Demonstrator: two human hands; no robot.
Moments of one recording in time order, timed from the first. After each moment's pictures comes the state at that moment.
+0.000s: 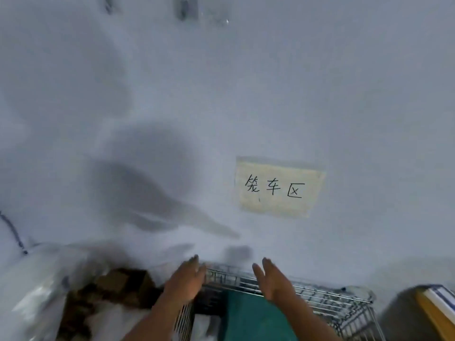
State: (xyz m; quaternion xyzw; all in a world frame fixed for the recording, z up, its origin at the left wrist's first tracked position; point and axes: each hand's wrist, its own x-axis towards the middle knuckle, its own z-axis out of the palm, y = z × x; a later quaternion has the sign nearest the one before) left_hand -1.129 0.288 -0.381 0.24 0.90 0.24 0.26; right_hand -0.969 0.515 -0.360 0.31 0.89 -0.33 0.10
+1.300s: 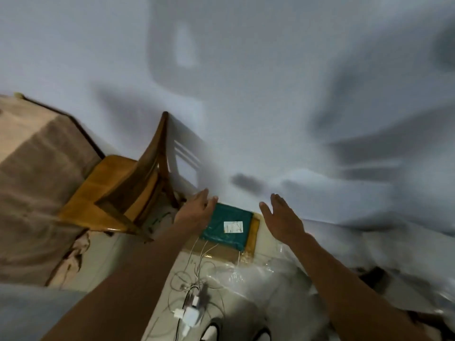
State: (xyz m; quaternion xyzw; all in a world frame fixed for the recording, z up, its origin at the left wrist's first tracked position) left_hand -0.889 -0.688 -0.496 -0.54 0.76 0.36 -0.01; right_hand -1.116 -0.566 -0.501 -0.44 0.84 -0.11 0.29
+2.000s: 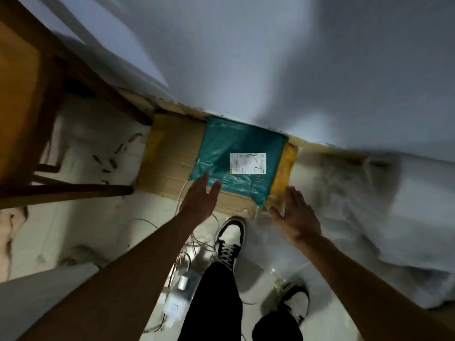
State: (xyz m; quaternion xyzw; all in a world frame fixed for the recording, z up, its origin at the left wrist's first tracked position) left_hand -0.956 -0.759 -1.066 -0.66 0.59 0.45 0.11; right_hand -1.175 -0.622 -1.072 -0.41 0.80 0.06 0.44
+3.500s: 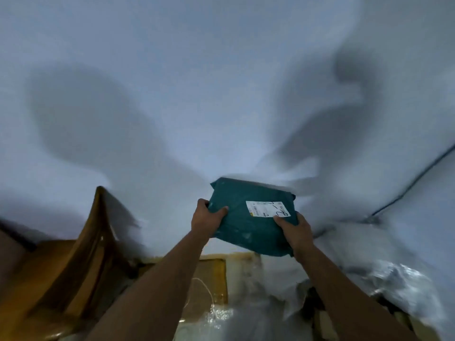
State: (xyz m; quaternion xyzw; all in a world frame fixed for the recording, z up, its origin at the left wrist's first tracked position) left_hand -1.086 -0.664 -0.371 -0.50 0.67 0.53 -0.13; right_hand -1.240 -0.469 -0.384 -0.02 0.79 -0.55 0.25
